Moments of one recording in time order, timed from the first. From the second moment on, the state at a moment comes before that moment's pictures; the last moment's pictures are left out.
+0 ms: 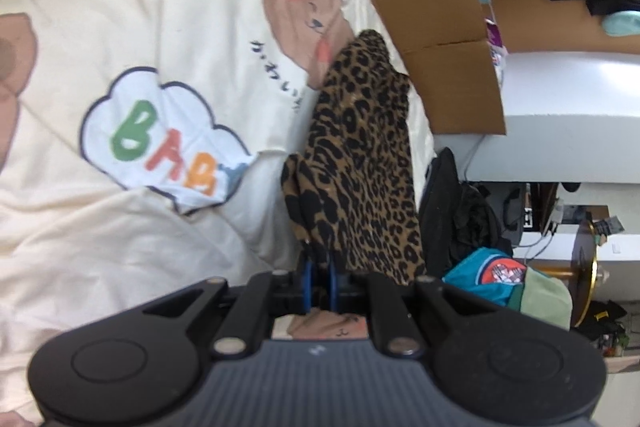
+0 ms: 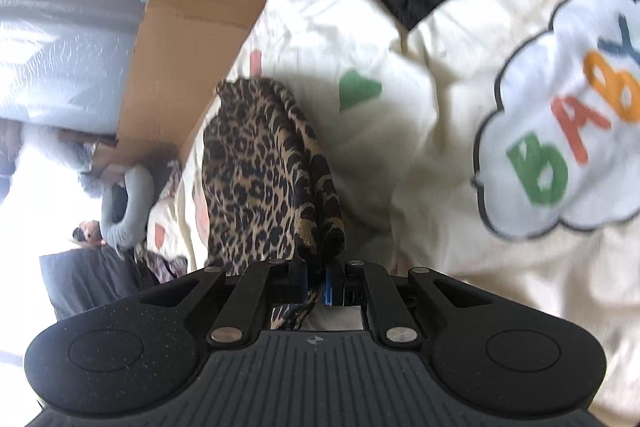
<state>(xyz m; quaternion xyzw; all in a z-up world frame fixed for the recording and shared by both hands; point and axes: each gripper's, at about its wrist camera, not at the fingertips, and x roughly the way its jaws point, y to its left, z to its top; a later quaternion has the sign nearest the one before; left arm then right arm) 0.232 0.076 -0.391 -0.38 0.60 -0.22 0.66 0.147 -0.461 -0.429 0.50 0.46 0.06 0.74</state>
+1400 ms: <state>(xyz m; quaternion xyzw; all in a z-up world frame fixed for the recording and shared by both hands) 0.226 0.065 -0.456 -0.32 0.65 -0.19 0.66 0.199 -0.462 -0.458 0.30 0.54 0.17 0.77</state>
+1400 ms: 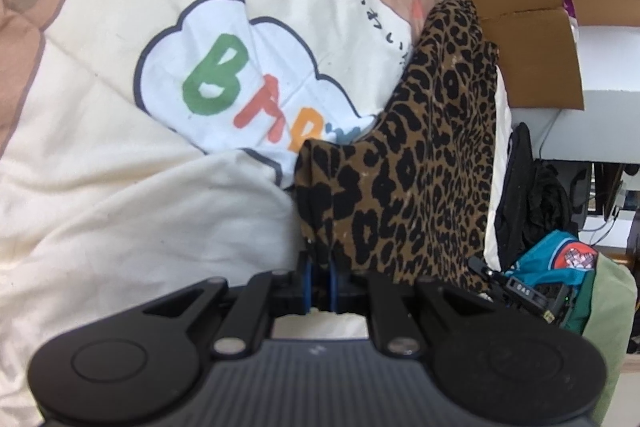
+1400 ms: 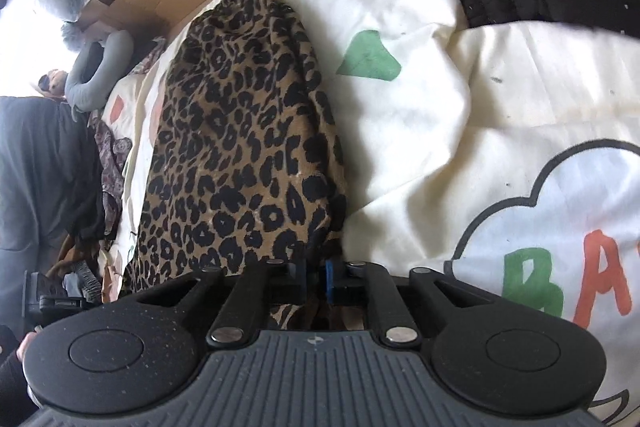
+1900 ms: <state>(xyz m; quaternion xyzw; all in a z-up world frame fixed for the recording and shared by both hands) 0.215 0.066 -0.412 -0.31 0.65 -0.22 0.66 0.158 -0.480 -0.420 0.33 0.54 0.17 0.76</state>
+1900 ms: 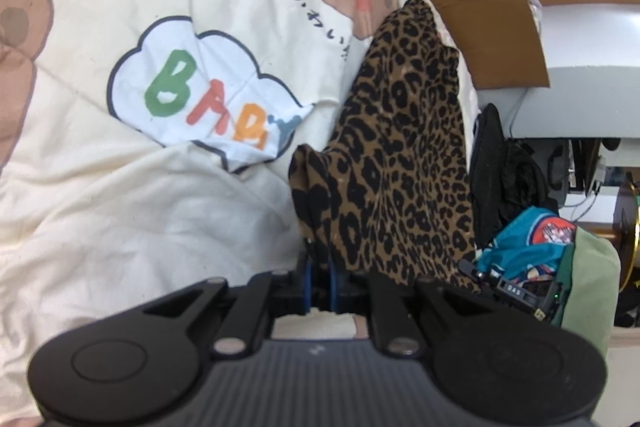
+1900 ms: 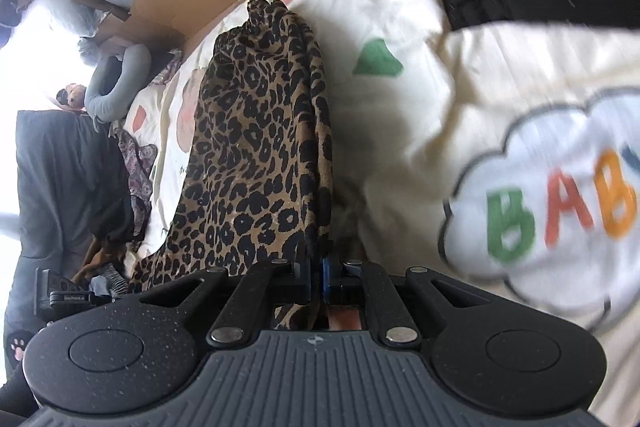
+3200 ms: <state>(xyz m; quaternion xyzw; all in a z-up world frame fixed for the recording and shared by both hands) 0.185 0.054 -0.466 -0.26 0.70 -0.18 0.64 0.149 -0.479 -0.414 0.26 0.54 0.12 0.79</state>
